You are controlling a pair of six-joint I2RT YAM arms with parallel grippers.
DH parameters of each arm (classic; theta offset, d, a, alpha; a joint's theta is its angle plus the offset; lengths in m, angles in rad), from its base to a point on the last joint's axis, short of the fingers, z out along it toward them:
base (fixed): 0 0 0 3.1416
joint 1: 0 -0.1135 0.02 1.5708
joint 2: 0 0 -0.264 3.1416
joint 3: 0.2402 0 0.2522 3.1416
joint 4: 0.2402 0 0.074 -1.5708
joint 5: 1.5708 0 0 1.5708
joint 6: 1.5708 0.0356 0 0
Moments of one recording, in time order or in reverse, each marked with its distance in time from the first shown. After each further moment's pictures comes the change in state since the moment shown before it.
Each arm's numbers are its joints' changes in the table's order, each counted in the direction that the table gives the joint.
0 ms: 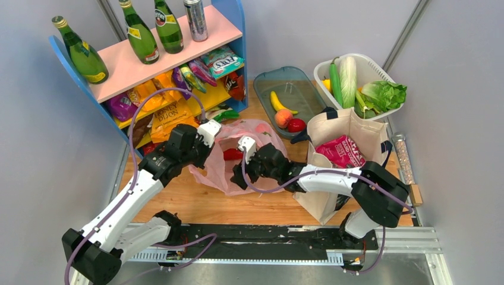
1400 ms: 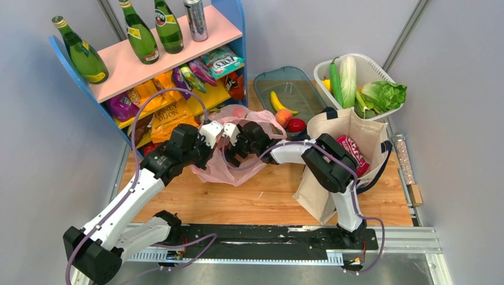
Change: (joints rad) left arm 0.000 0.013 -0.006 -0.011 0.067 0.003; right arm 0.203 0.496 0.433 -0.006 -0.127 -0.442
